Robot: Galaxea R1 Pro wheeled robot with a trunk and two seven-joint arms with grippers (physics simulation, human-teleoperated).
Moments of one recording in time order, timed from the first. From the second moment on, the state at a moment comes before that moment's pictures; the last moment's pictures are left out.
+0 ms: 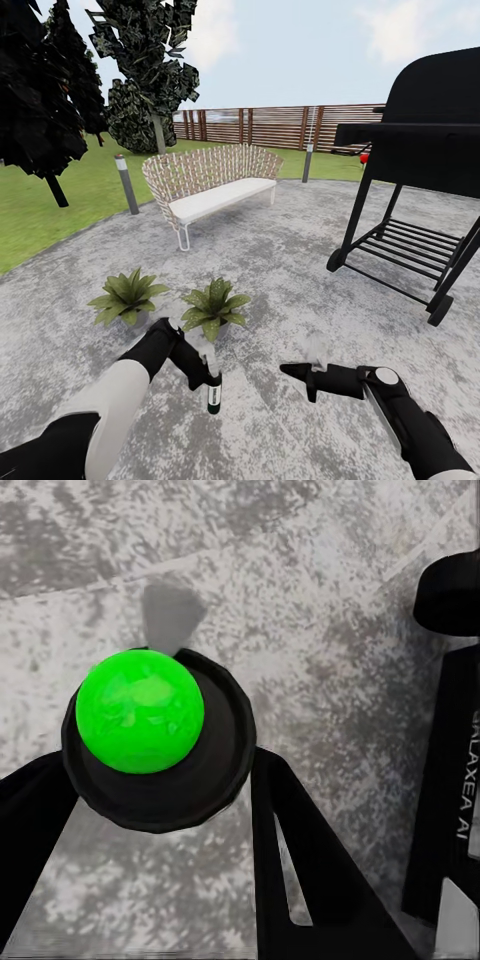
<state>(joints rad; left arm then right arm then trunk) -0.90 -0.11 0.11 -0.48 -1.08 0.22 -1.37 -0.42 -0.20 0.07 -1.13 0.00 0.04 1.18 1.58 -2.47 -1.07</state>
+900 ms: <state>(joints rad) -0.90 -0.17 -0.01 -0.48 -1.07 0.12 -1.38 -0.42 -0.20 0.13 -1.14 0.01 0.04 1.18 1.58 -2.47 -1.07</state>
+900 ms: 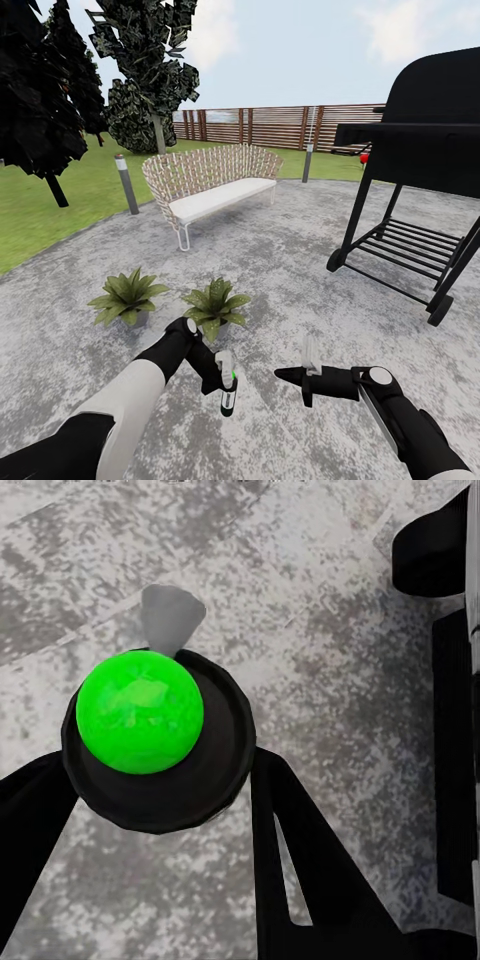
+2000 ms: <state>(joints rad) -0.90 -0.17 -0.13 -0.52 -0.97 0.09 -1.44 -0.42 -0.19 0.13 -1.15 0.01 0.04 1.17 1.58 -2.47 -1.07</state>
